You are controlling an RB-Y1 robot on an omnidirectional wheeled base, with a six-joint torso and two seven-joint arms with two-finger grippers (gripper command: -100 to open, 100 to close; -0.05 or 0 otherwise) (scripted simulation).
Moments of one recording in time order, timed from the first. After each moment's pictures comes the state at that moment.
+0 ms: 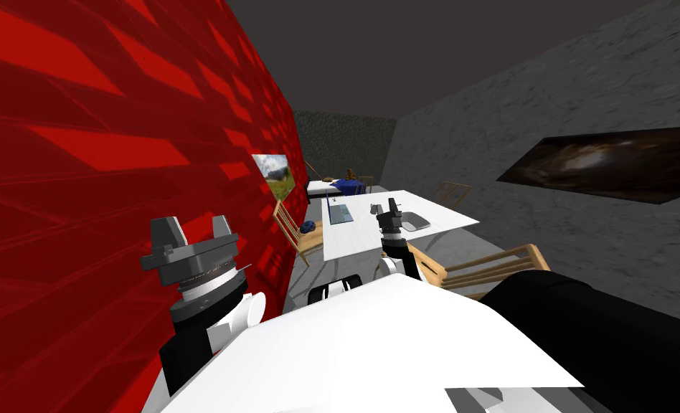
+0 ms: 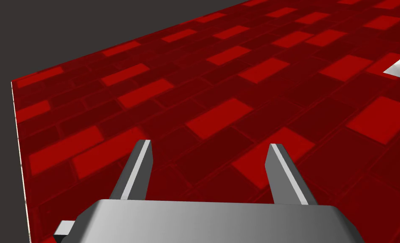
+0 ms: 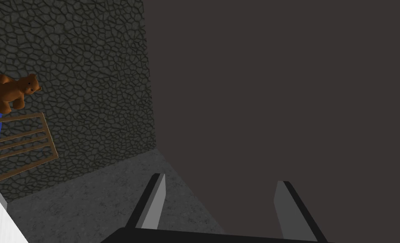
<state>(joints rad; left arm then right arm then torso) 0.51 0.01 0.05 -2.35 0.06 -0.62 0.04 0.54 0.02 0.02 -2.28 -0.07 -0.47 -0.02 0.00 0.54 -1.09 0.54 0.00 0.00</state>
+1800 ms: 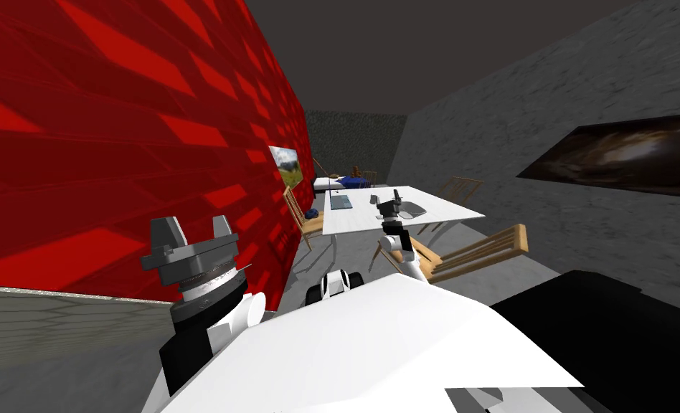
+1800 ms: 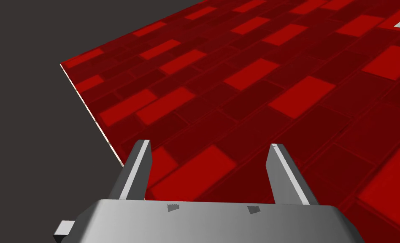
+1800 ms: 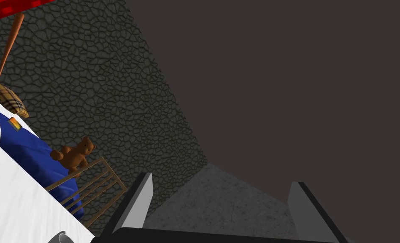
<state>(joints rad) 0.51 0.01 0.05 -2.35 0.06 -0.62 0.04 0.18 -0.20 -0.16 -1.97 -0.43 -0.44 -0.26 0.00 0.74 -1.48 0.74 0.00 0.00</state>
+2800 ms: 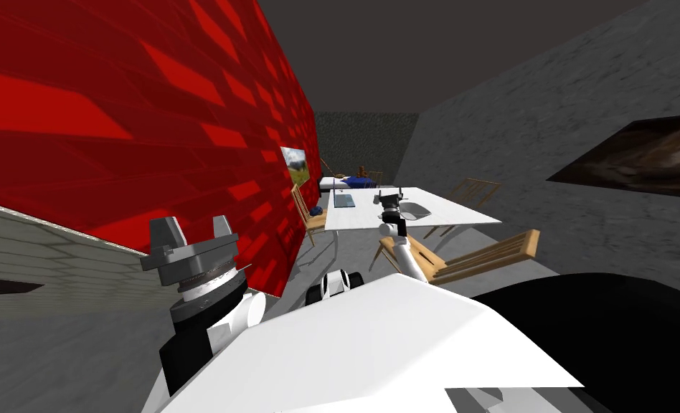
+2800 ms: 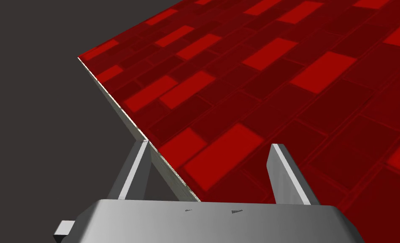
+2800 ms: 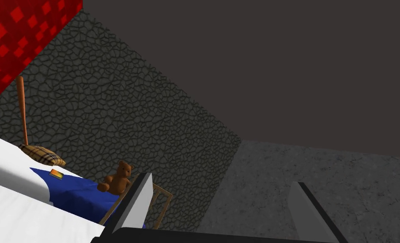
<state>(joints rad) 0.51 0.01 0.05 -2.35 0.06 -0.62 0.04 -0.05 -0.22 -0.26 -1.75 -0.67 -0.44 -0.42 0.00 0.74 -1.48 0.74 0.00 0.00</state>
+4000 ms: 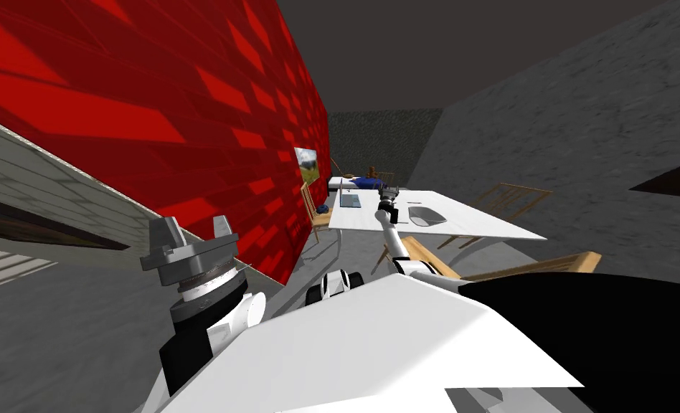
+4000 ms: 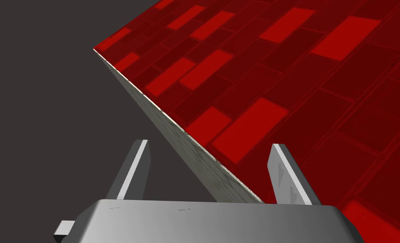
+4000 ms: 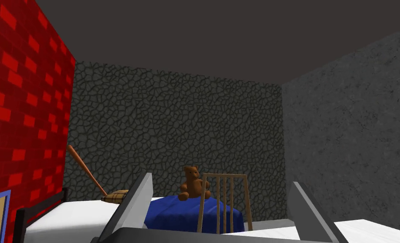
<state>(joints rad) 0.51 0.01 0.06 -2.35 0.06 -0.62 0.04 -0.35 -0.23 -0.35 -1.44 -0.96 -0.47 -0.61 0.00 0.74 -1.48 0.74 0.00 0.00</state>
